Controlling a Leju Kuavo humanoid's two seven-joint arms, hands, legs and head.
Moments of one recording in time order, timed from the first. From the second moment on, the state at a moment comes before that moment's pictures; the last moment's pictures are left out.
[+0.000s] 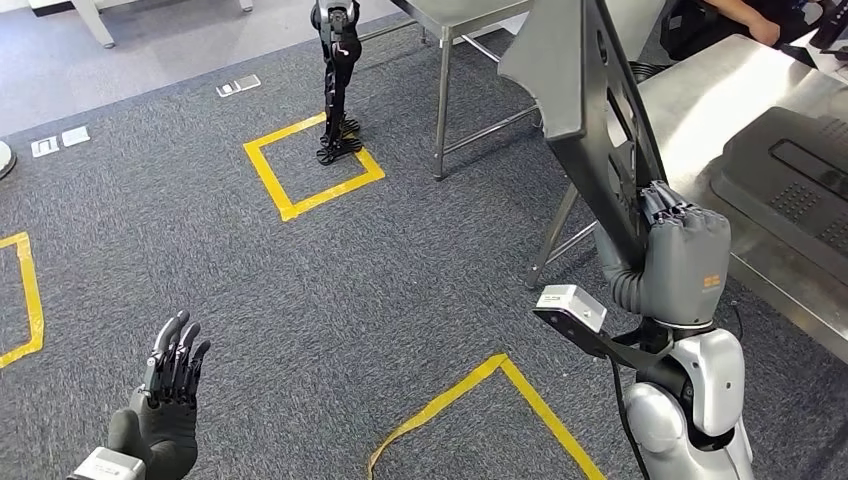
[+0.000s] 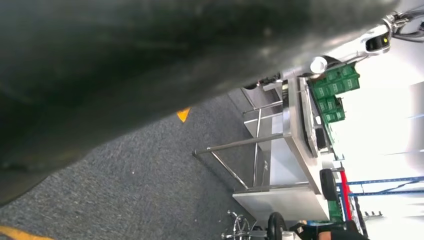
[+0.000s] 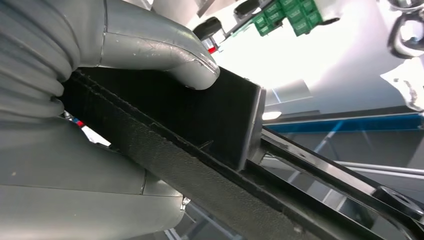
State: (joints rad) left arm 0.47 -0.08 -0.13 -2.02 -0.23 0.08 -0.38; right arm -0.10 -0.13 0.18 -2.02 1.08 -0.31 0.05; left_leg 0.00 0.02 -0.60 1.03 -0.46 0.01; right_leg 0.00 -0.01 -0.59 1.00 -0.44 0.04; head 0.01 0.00
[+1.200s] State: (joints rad) left arm 0.44 -0.30 0.12 -1.98 -0.33 -0.23 -0.46; right arm -0.05 -0.07 0.24 -2.04 1.20 -0.34 0.11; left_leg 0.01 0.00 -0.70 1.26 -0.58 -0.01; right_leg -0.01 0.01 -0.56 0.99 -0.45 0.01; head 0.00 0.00
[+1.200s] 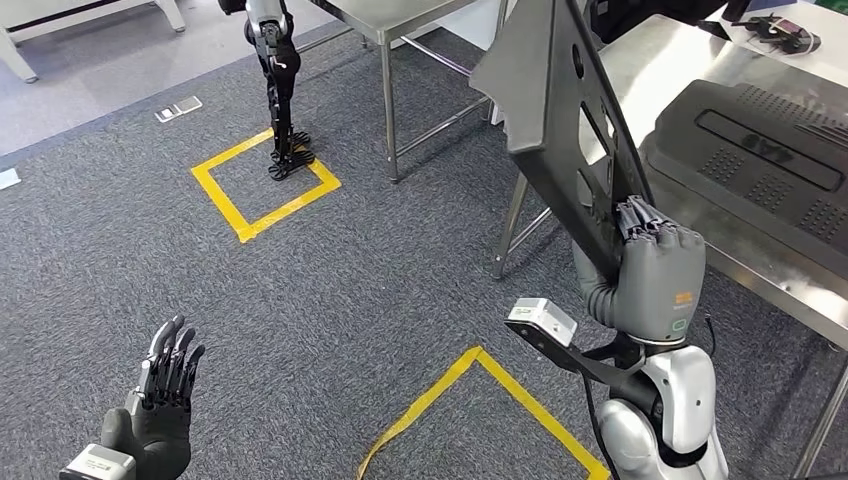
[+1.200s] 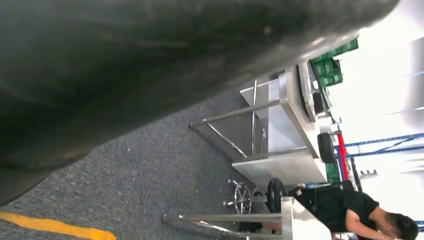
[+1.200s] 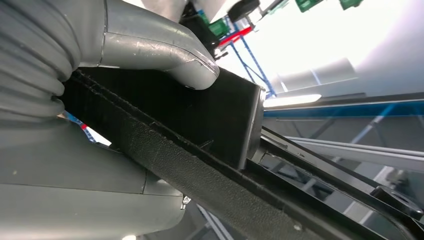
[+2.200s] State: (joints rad) left arm 0.47 -0.26 0.08 -1.97 -0.28 -0.15 -0.43; right arm -0.05 -0.07 0.22 -2.03 1.21 -0.32 0.11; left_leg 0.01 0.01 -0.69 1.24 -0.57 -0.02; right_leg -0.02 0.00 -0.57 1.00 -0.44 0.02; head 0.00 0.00
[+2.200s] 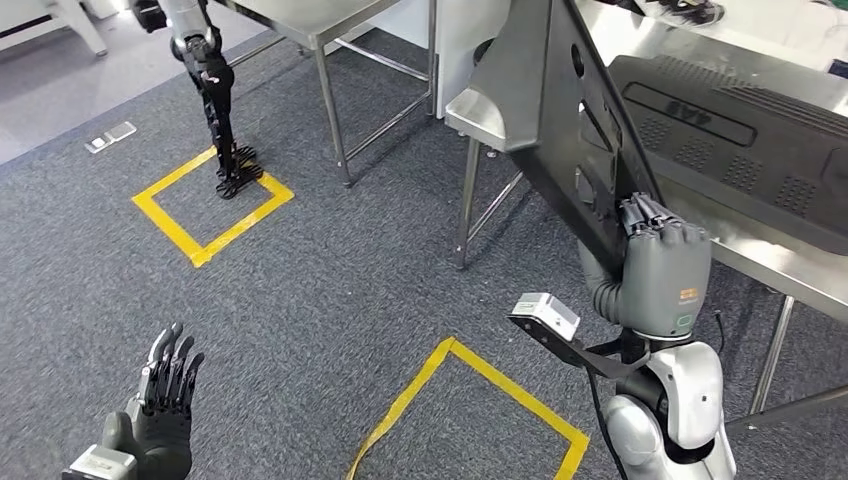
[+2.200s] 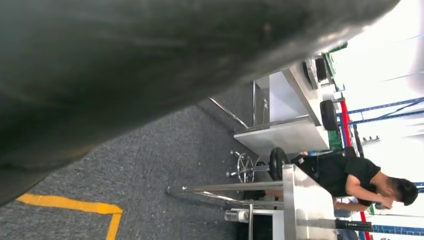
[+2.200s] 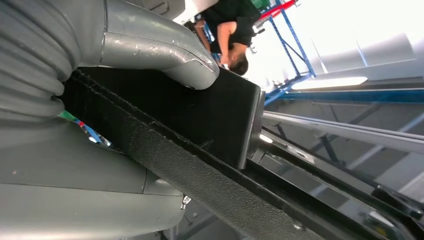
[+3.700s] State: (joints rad) left arm 0.47 -0.19 -0.02 -1.96 -0.26 -0.04 -0.40; right arm 0.09 -0.11 0.10 -2.11 1.13 -0.39 0.07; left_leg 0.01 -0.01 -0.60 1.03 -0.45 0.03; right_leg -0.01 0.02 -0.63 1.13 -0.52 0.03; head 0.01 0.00
